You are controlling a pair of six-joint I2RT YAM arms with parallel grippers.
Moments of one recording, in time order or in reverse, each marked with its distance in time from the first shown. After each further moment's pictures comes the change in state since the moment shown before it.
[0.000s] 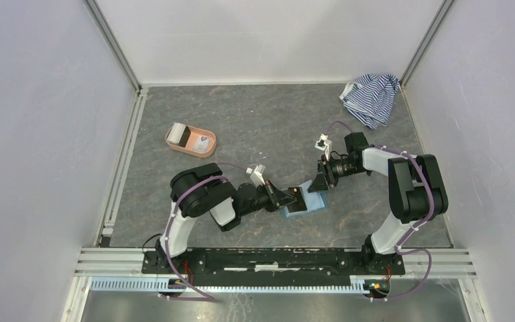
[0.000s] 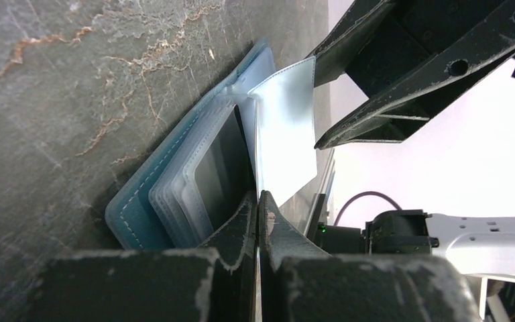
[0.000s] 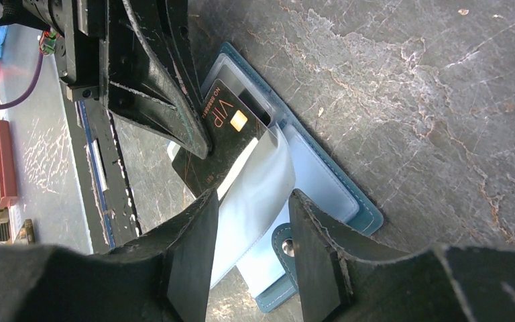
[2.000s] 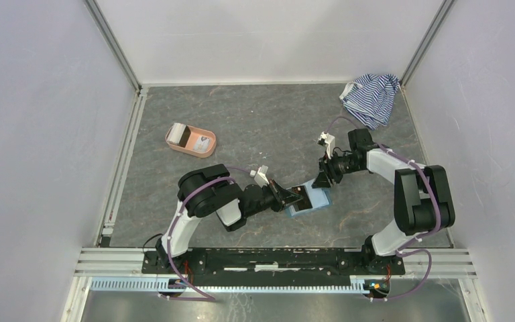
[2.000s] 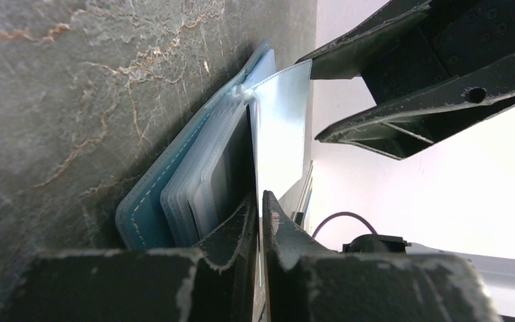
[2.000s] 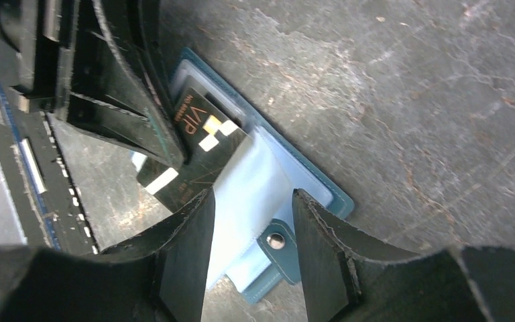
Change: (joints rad) left arm -0.042 0.070 0.066 0.022 -0.068 -0.136; right arm -0.001 -0.107 -0.002 0.009 0.142 -0.026
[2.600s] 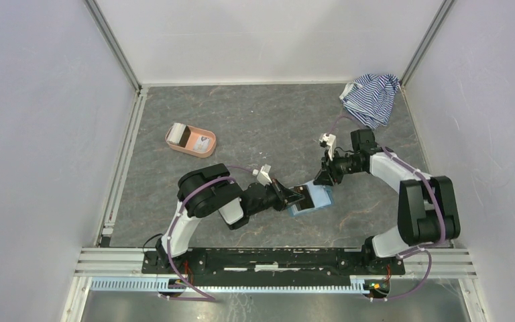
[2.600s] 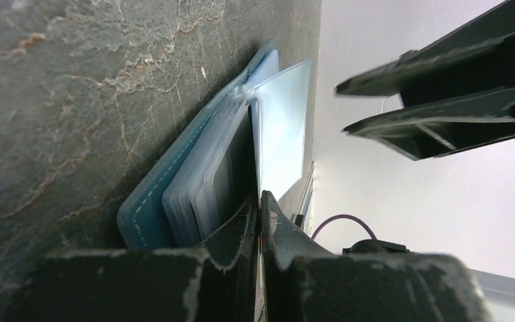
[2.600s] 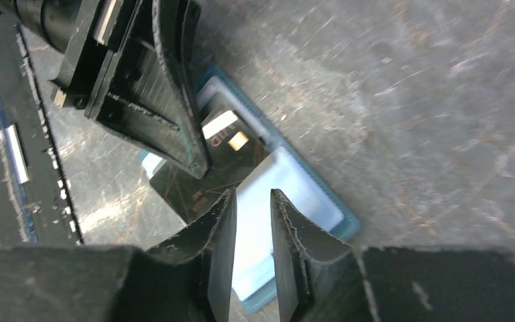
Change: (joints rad) left arm -0.003 -0.002 0.035 -0.054 0.003 -0.008; right arm -0.001 -0.126 -0.031 0.037 -0.006 -0.077
